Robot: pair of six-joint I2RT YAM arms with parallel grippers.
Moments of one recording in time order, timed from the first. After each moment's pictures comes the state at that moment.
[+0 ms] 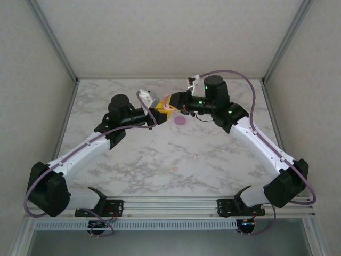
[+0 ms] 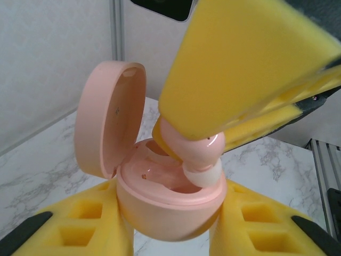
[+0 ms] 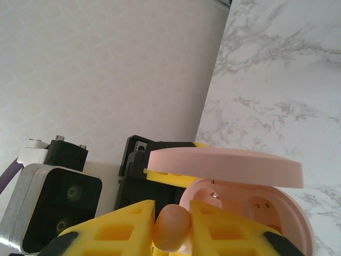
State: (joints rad) left arm -0.54 1.31 0.96 0.22 0.69 -0.01; right arm 0.60 1.41 1.38 -0.32 -0.62 0.94
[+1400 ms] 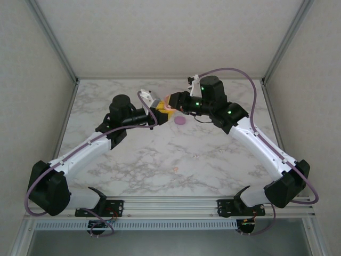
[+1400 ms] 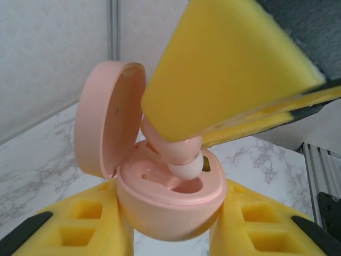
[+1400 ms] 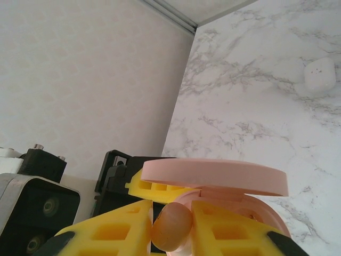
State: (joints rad) left arm -0.56 1.32 0.96 0.23 0.69 -0.06; right arm 0.66 1.40 1.43 -0.44 -0.40 0.85
